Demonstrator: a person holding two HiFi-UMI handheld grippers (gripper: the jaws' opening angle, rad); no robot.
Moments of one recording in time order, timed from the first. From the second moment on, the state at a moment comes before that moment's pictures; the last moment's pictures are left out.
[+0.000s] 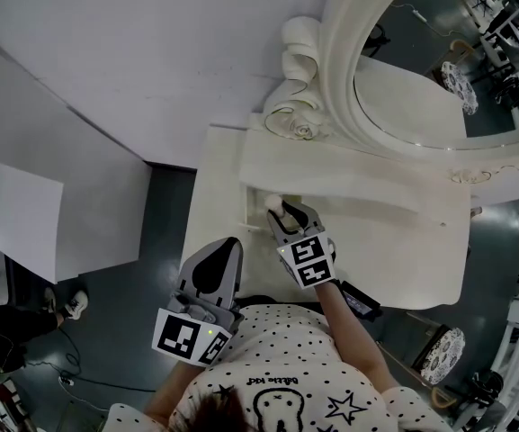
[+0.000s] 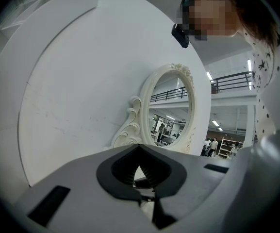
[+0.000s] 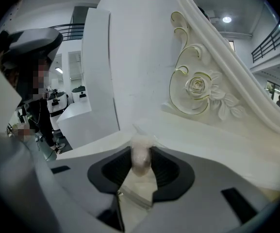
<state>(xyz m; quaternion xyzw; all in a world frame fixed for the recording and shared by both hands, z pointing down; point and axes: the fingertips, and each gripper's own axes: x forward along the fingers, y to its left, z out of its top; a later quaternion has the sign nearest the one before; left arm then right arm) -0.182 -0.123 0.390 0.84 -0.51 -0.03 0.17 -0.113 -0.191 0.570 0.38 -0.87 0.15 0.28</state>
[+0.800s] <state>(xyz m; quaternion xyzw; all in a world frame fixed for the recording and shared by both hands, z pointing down) -0.182 -0.124 0.391 0.84 -0.51 -0.03 0.17 -0.111 -0.190 0.582 0.37 -0.87 0.15 0.30</state>
